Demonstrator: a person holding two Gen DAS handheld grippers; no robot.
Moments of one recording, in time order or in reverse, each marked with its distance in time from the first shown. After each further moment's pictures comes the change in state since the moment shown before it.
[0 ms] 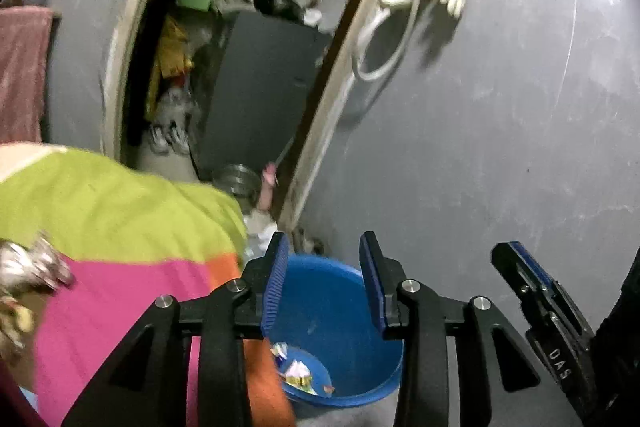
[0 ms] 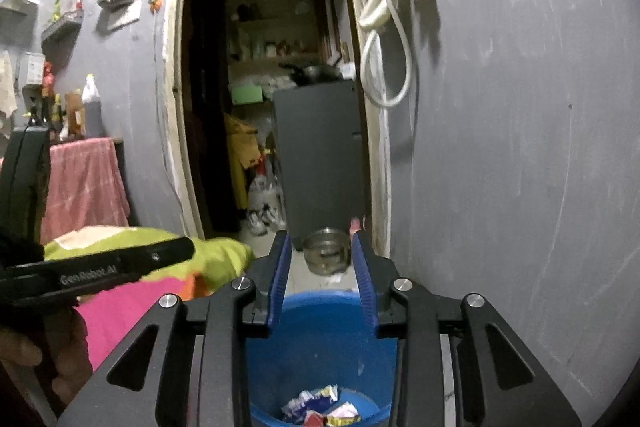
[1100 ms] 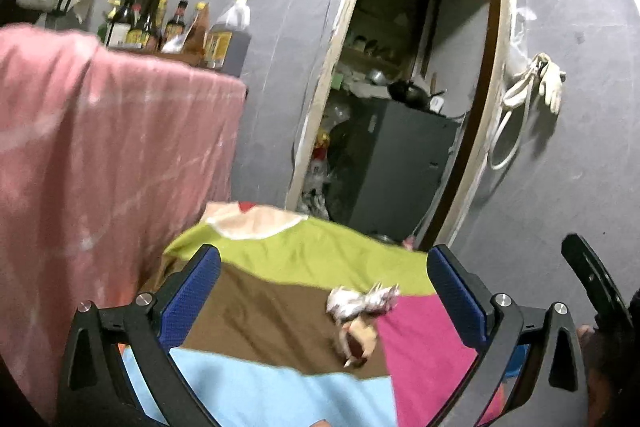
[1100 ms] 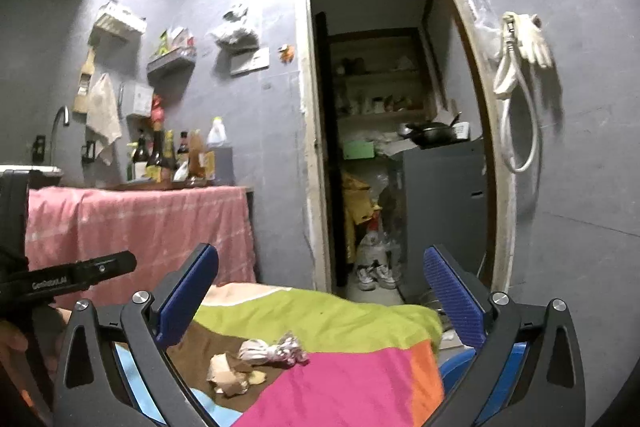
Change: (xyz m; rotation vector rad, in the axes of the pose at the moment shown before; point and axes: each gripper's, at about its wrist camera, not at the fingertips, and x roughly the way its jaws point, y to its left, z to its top) left arm -0.236 0.172 -0.014 -0.067 -0.228 0.393; right arm -0.028 0.201 0.017 -0.050 -0.163 0.339
